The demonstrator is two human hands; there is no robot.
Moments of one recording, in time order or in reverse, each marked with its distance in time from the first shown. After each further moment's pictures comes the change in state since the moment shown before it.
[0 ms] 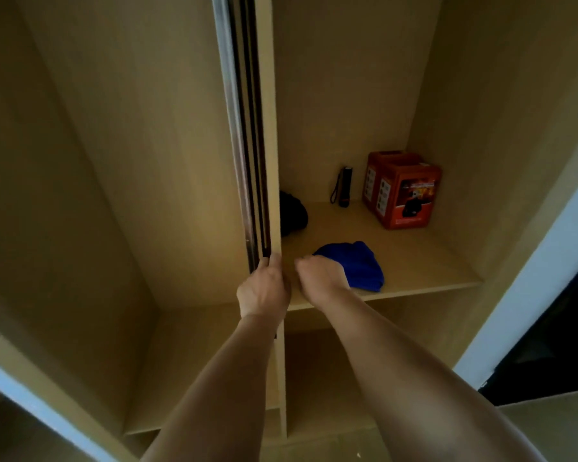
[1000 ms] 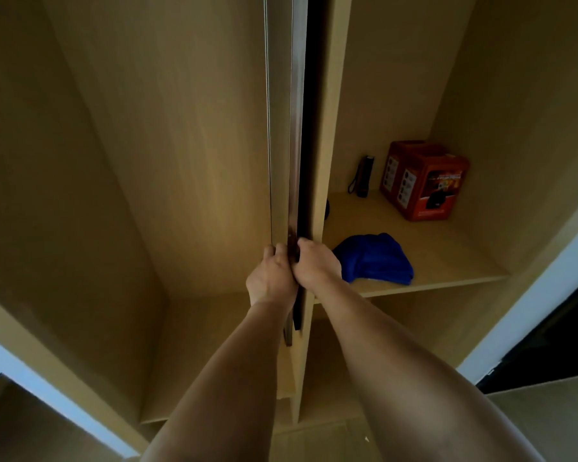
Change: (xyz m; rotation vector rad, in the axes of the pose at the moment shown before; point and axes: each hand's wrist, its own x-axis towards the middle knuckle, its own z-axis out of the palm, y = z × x) left_hand 0.021 -0.056 -0.009 -0.115 -0.049 -0.048; right_hand 0.040 -0.075 0.006 0.398 0.001 0.313
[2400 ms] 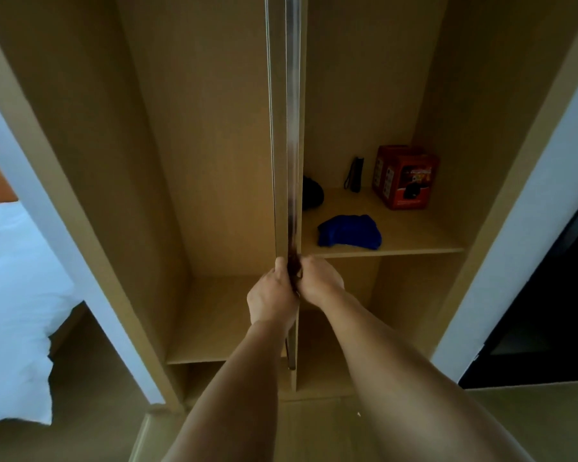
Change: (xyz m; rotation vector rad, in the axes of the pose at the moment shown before) left_hand -0.231 0.048 -0.036 -0.025 0.131 -0.023; right_hand -0.208 0.043 -0.040 0.053 -0.101 -0.117
